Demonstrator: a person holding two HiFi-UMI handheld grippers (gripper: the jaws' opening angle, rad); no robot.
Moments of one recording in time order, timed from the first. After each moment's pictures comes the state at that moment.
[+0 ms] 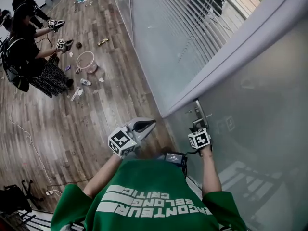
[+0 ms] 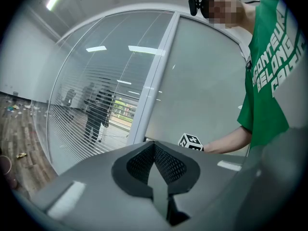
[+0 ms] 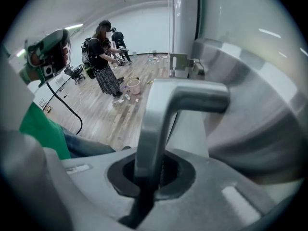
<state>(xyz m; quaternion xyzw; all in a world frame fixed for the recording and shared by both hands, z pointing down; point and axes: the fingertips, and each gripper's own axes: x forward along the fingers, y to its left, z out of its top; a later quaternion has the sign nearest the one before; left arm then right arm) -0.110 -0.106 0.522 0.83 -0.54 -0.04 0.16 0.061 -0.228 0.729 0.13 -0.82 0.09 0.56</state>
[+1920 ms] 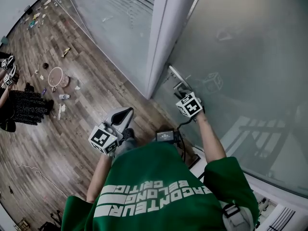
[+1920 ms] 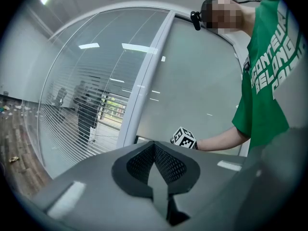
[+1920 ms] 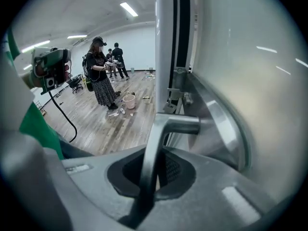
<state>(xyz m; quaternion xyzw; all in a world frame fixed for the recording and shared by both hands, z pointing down) -0.093 -0.103 0.507 0.85 -0.51 -0.02 0.16 0.057 -0.261 0.690 0.16 -0.87 0.07 0.47</state>
